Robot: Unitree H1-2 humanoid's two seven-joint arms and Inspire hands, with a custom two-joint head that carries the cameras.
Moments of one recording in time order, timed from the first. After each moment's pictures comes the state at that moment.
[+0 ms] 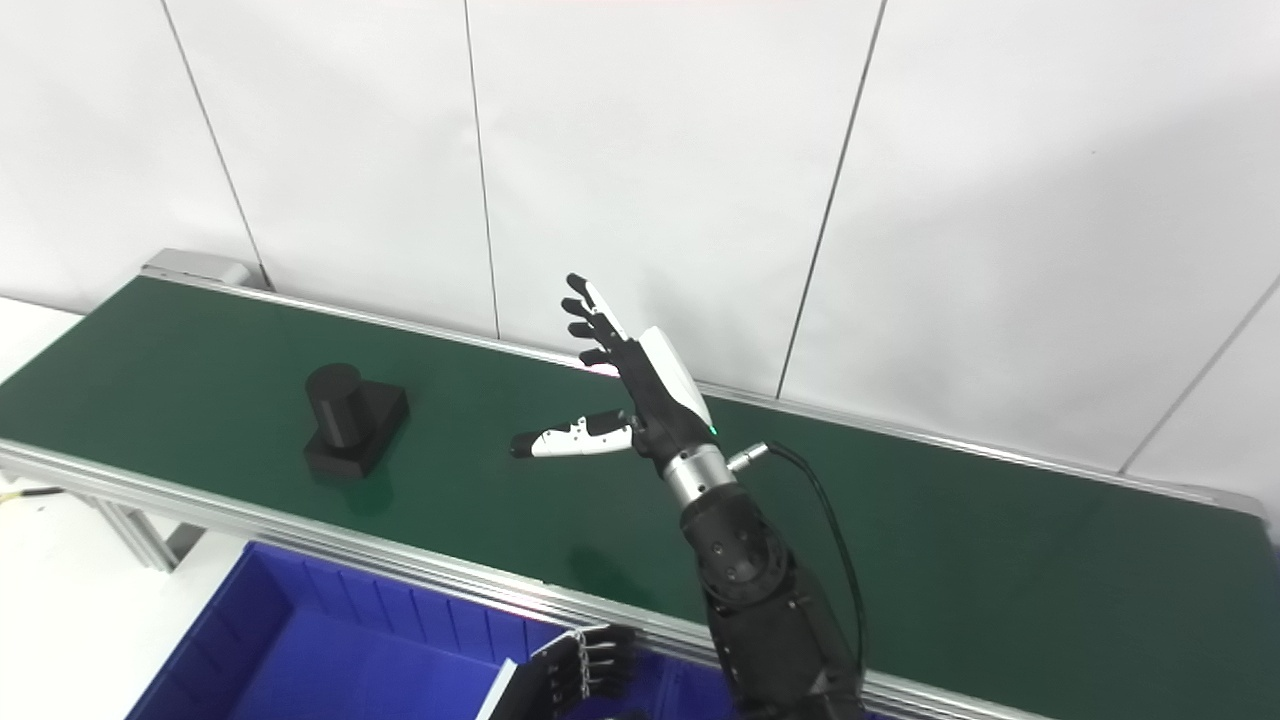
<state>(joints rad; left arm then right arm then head) 0.09 -0.12 -0.19 0.43 0.00 -0.43 0.03 -0.78 0.13 0.30 0.69 -0.34 -0.23 0.07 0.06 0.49</state>
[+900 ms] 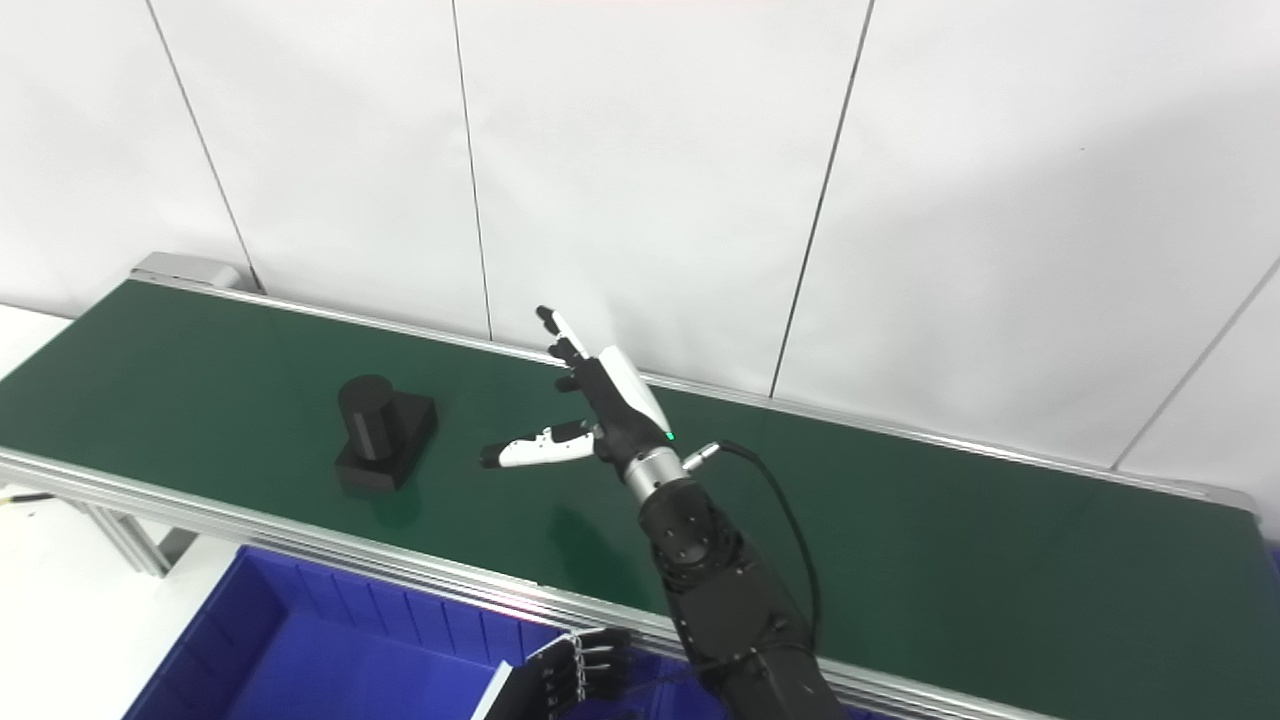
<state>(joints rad) 0.09 -0.11 -0.17 0.43 0.00 -0.43 -0.01 -0.90 0.20 0.31 1.02 -0.33 -0.31 0.02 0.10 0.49</state>
